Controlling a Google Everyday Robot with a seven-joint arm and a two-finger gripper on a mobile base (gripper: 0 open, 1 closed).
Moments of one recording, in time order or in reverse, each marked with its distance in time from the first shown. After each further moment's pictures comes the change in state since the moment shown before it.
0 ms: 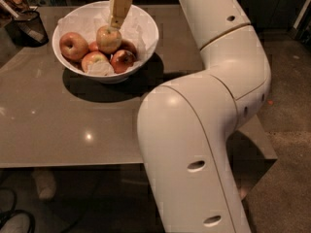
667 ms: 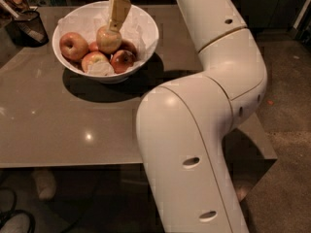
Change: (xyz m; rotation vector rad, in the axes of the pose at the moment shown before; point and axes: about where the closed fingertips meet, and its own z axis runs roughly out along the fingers) arm 0.000 0.003 0.013 -0.032 -0.027 0.023
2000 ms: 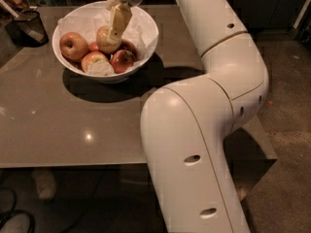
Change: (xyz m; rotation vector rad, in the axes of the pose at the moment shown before) arm 0.010 0.011 0.022 -0.067 -0.046 0.062
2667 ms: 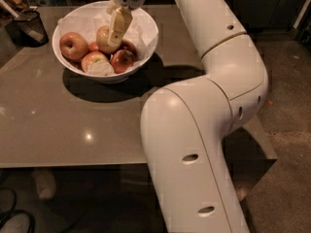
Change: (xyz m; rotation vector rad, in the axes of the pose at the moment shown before) arm 0.005 0.002 0.008 -0.022 -0.007 0.020
